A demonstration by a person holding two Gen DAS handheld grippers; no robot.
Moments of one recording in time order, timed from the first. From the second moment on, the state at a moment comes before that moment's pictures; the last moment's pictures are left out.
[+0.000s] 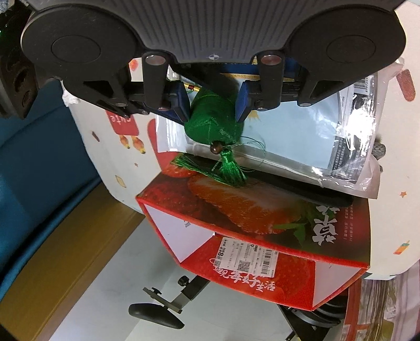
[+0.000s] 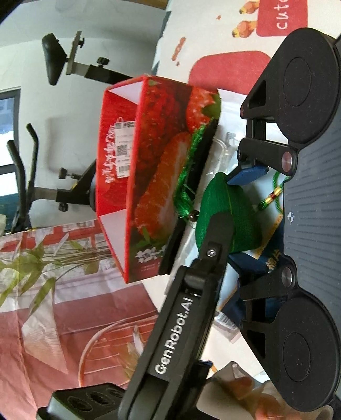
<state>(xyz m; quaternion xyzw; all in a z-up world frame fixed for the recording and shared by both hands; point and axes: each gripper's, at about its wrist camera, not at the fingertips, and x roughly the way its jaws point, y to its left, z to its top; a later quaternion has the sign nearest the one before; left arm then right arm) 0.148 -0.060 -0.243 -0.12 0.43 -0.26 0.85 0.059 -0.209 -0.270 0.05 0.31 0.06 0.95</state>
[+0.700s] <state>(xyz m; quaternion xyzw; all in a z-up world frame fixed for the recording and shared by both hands) 0.157 -0.038 -0.147 -0.16 0.33 -0.27 0.89 0.100 -0.200 -0.149 -0.06 0.24 0.11 0.96</state>
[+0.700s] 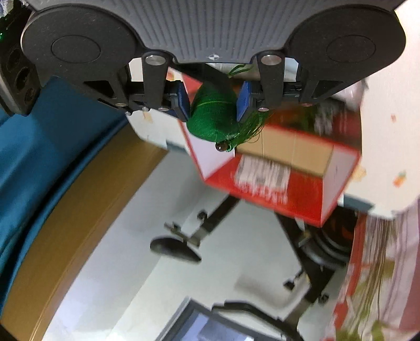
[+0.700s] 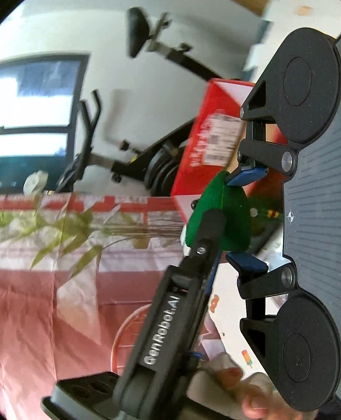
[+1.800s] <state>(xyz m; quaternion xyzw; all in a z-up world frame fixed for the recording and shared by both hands) 0.275 -0.063 -0.164 -0.12 0.37 -0.28 0.88 0.222 -0.219 -0.172 -0.14 0.29 0.11 0.94</state>
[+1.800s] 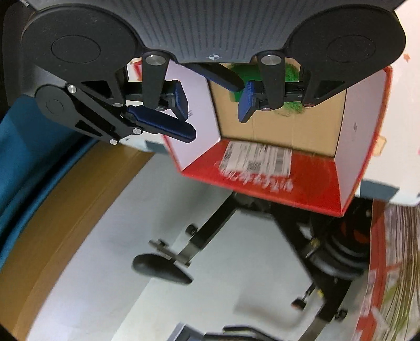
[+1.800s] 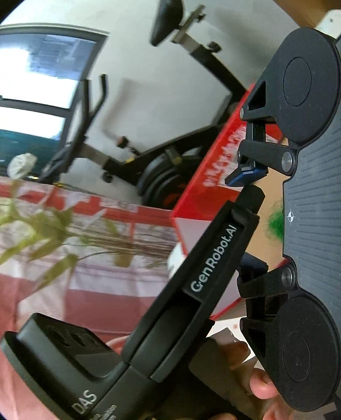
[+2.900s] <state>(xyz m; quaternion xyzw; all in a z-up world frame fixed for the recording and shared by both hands) 0.183 0.004 -0.195 0.00 0.34 -0.16 0.93 0.120 -0.248 -0.218 0.06 0.31 -0.01 0.95</state>
